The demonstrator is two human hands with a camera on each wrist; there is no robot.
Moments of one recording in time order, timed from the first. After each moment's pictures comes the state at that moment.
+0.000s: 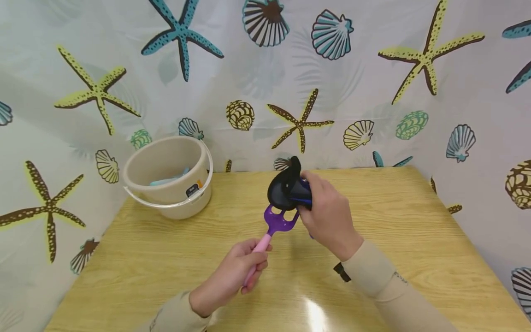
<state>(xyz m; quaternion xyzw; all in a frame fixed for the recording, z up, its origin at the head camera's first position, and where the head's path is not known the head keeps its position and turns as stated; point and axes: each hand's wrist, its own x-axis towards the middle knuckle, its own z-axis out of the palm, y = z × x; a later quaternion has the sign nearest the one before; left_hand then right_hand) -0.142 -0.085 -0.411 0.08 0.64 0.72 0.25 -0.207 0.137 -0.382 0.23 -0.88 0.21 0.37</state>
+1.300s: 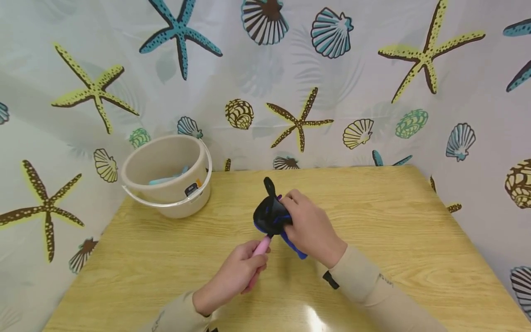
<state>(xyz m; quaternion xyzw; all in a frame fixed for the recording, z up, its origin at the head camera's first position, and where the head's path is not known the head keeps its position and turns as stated) -0.144 -0.083 -0.422 0.10 0.73 0.64 0.22 -0.203 0.114 -0.401 0.28 -0.91 0.21 0.23</state>
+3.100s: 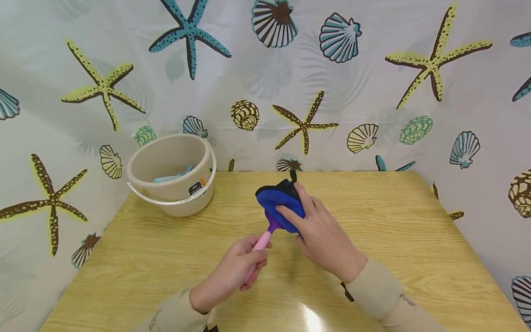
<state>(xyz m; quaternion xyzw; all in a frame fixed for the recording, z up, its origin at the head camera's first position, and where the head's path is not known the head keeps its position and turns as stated) -0.144 -0.090 -0.404 0.11 0.68 0.69 0.22 -0.186 0.135 -0.401 0.35 -0.90 0.10 0.22</state>
